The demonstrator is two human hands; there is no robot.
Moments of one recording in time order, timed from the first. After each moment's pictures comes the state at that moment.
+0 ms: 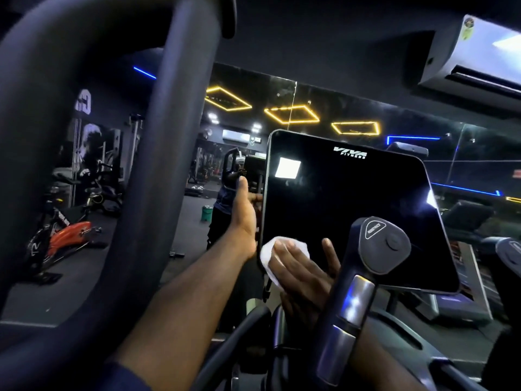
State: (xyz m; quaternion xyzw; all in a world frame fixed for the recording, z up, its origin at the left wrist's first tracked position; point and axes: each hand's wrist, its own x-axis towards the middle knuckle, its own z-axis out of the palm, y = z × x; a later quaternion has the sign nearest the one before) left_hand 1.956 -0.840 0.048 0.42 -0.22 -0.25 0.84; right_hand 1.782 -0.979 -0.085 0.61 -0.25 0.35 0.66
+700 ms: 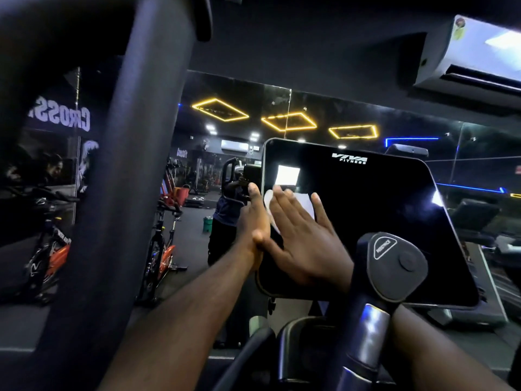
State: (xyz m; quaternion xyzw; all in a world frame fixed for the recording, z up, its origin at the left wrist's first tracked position) left_hand 1.955 -0.859 0.058 0.56 -0.27 -0.10 0.77; right_hand 1.845 -0.920 0.053 0.92 -0.12 0.33 0.17
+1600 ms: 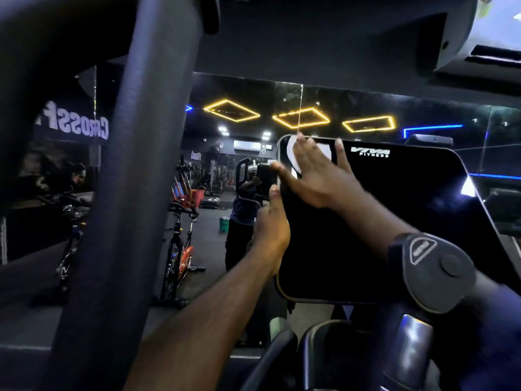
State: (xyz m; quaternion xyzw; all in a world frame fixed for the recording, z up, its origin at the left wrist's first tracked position) left_hand 1.960 -0.861 0.059 0.61 -0.28 -0.08 0.74; right_hand 1.902 -0.958 0.145 0.92 -0.18 0.33 0.13
